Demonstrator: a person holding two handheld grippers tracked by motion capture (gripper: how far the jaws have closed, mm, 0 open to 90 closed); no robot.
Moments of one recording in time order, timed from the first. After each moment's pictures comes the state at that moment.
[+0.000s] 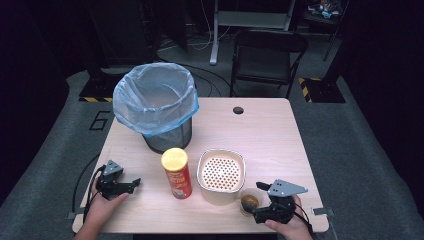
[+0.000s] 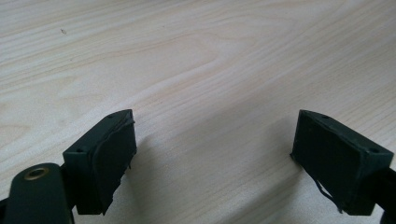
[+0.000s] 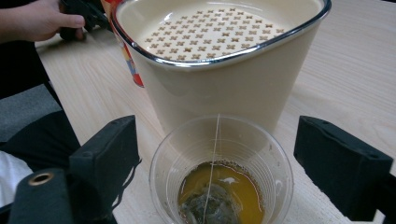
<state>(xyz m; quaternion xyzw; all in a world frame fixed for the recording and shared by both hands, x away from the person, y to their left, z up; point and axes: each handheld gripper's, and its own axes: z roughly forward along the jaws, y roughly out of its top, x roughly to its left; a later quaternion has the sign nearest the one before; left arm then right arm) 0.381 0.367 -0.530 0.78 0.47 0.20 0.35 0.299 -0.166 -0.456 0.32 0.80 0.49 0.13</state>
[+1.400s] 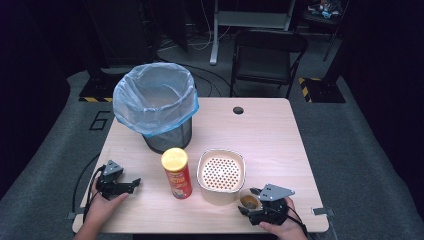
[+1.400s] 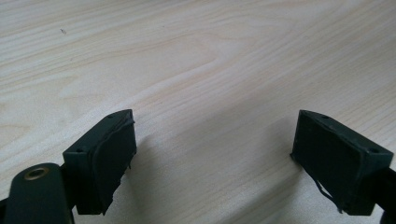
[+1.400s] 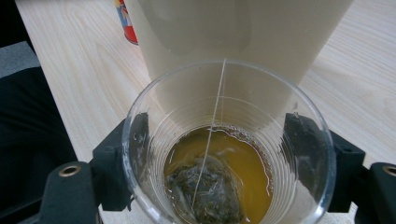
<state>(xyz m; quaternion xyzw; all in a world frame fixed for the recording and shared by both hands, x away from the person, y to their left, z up) 0.381 0.367 -0.530 0.78 0.47 0.20 0.35 0.304 -0.156 -0.484 0.29 0.84 0.44 0.13</state>
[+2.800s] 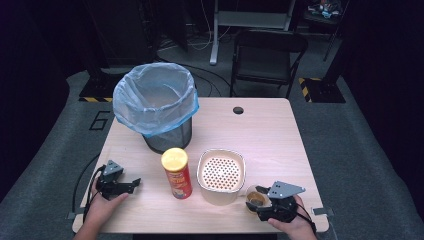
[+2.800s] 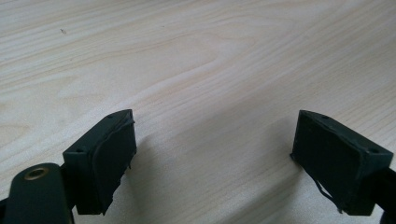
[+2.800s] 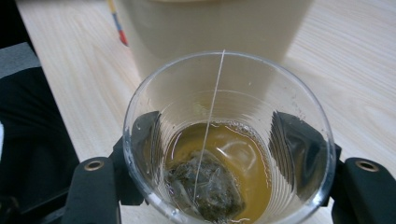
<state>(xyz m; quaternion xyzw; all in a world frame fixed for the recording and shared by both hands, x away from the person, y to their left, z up) 0.381 0.367 -0.530 0.78 0.47 0.20 0.35 0.305 -0.178 -0.469 0.28 0.84 0.44 0.14</state>
